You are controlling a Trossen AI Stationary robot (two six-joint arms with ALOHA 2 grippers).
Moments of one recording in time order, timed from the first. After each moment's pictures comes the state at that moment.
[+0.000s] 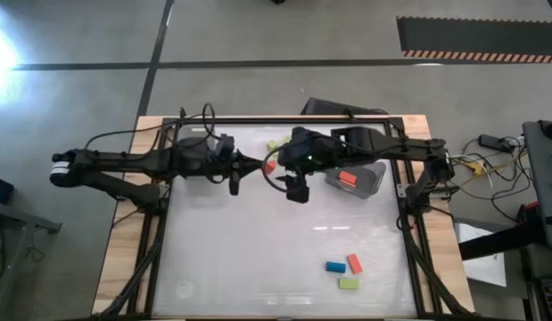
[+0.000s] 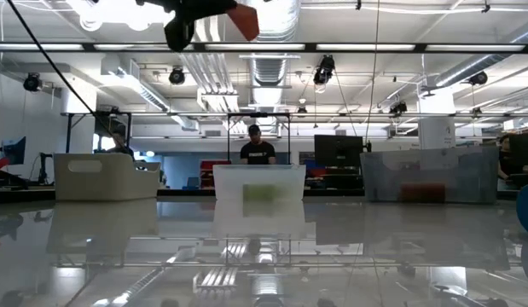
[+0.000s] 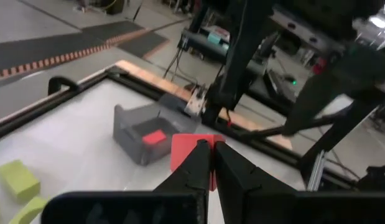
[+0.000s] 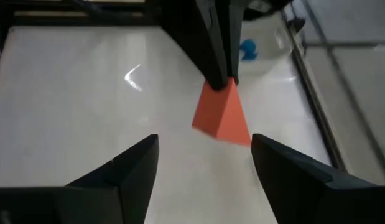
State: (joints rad) left arm 0.06 1.08 0.88 0.05 -0.07 -0.41; right arm 0.02 1.78 2.04 -1.03 0.13 0.02
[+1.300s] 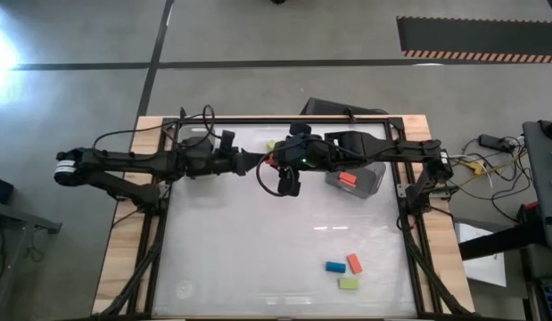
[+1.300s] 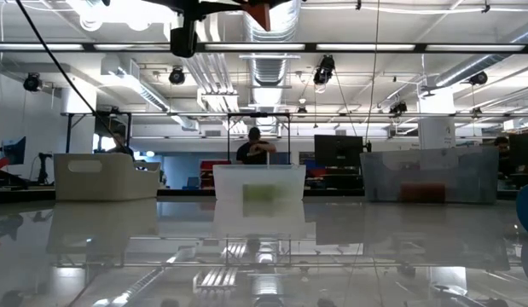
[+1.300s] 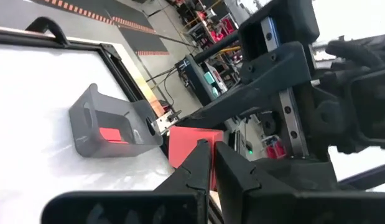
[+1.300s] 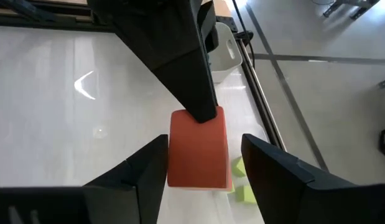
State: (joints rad) left arm 0.07 1.14 0.88 0.21 -0.14 -0.98; right arm 0.02 1.79 1.97 -0.90 0.33 -0.05
